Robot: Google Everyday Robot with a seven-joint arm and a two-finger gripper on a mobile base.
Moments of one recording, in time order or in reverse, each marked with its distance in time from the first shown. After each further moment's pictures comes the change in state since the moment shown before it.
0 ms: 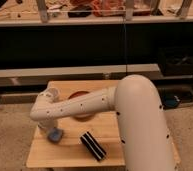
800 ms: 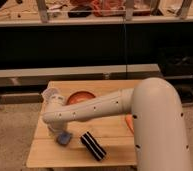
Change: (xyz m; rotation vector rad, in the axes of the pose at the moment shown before) arm -0.052 0.017 -0.007 -0.004 -0.001 0.102
